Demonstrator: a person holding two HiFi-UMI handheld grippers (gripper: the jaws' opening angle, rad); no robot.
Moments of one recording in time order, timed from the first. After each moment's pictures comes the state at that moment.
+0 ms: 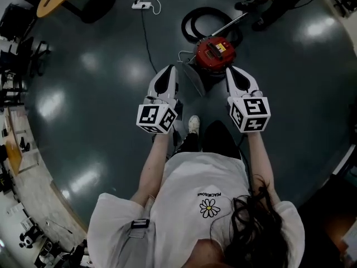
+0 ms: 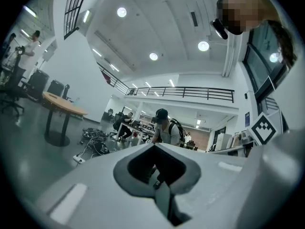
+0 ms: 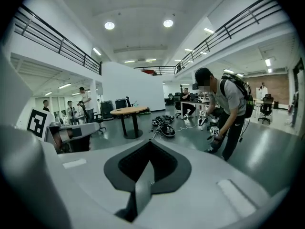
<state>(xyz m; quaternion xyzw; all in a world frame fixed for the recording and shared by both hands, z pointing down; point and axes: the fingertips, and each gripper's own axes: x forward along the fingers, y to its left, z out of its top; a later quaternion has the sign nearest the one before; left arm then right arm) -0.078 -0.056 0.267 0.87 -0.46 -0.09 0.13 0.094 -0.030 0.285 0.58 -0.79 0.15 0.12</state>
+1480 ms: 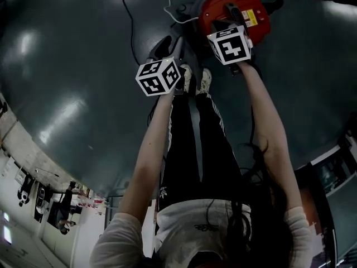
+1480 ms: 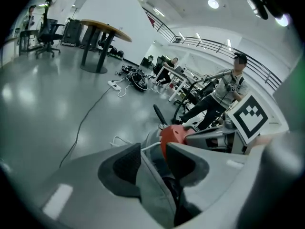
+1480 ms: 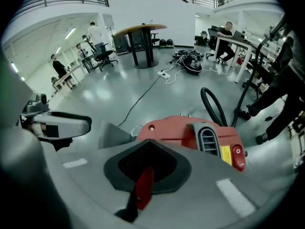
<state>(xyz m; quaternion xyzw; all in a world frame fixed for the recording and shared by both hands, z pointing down) -0.043 -0.206 0.759 0.71 -0.53 0.12 0.45 0.077 -0.249 0.781 0.36 -0.76 0.29 0.46</state>
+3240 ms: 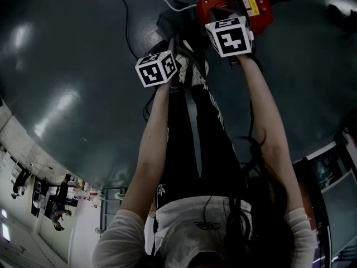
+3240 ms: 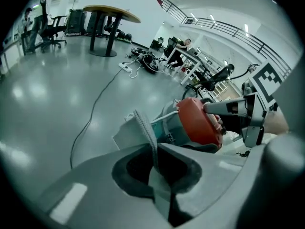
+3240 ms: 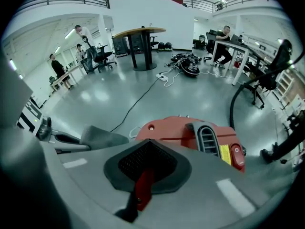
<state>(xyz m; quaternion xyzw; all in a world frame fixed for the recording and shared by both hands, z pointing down) -0.048 -0.152 0.828 0.65 -0.52 0.21 0.51 0.080 -0.254 0.783 0.38 -0.76 0.28 0.46</state>
